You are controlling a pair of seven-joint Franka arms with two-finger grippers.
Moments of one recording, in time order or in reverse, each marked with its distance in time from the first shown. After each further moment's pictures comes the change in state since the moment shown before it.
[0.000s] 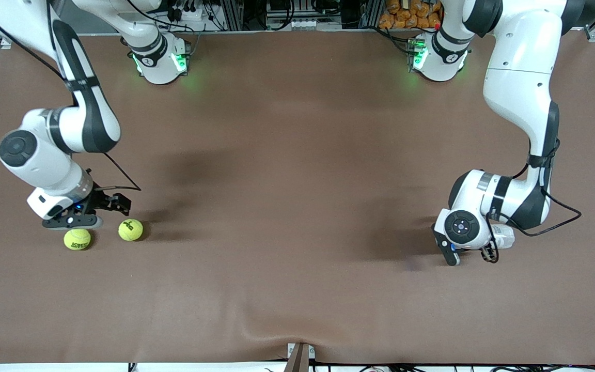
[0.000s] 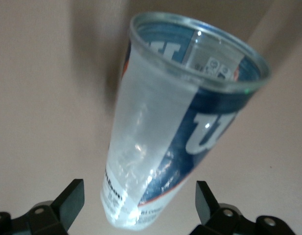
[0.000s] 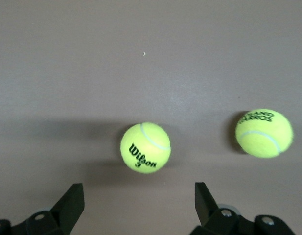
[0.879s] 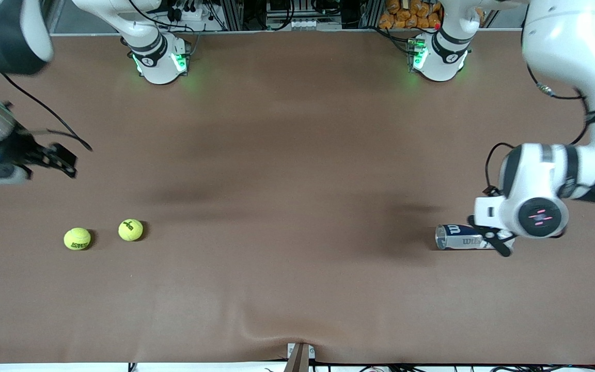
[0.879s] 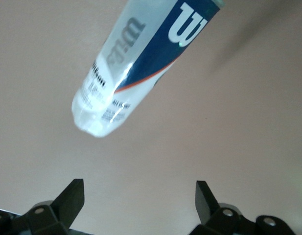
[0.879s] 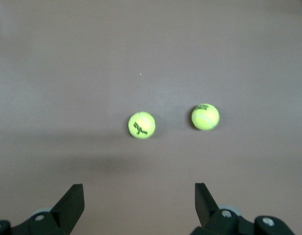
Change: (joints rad) left arm 0.043 -0.163 -0.003 0.003 -0.149 -0.262 -0.116; right arm 0.011 -0.283 0.005 0.185 0.000 -0.465 -0.002
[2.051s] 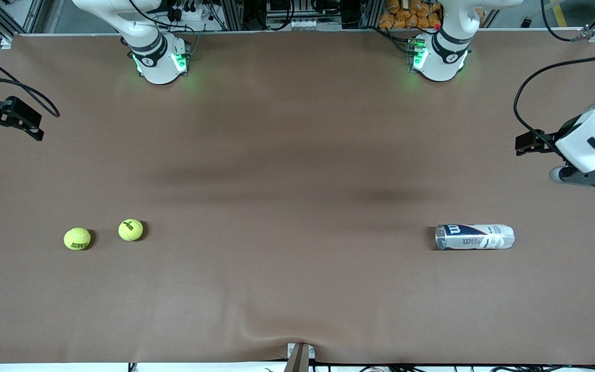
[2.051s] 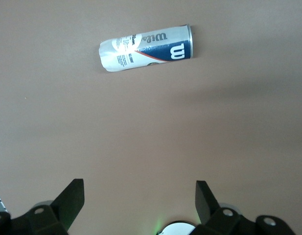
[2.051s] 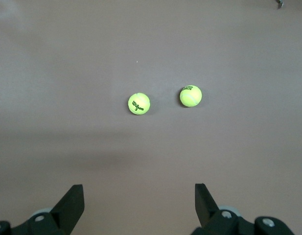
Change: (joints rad) left arm 0.064 -0.425 0.010 0.011 -0.337 -0.267 -0.559; right arm -0.002 -0.055 -0.004 0.322 0.002 -0.437 -0.002
